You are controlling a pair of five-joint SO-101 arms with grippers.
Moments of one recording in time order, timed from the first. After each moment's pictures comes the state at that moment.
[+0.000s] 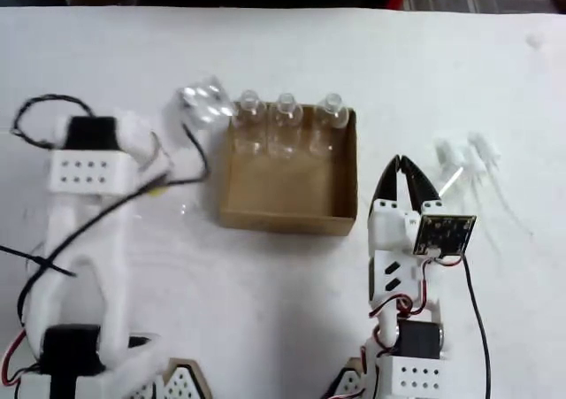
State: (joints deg) left arm -5.1 -15.0 13.0 82.4 -55.5; right arm 0.5 -102.8 96.4 18.9 2.7
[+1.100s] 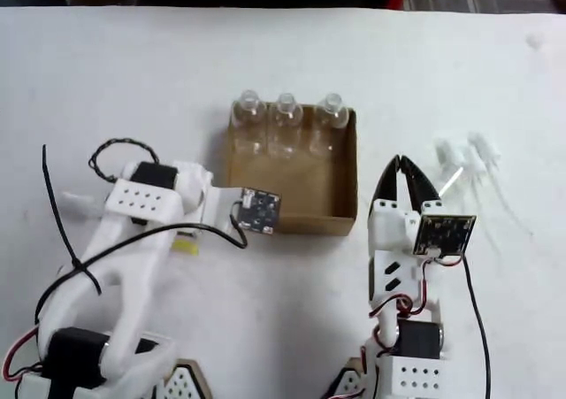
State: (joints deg) left arm 5.3 -17.2 39.9 64.4 -85.3; right arm 0.5 -102.8 96.4 18.9 2.7
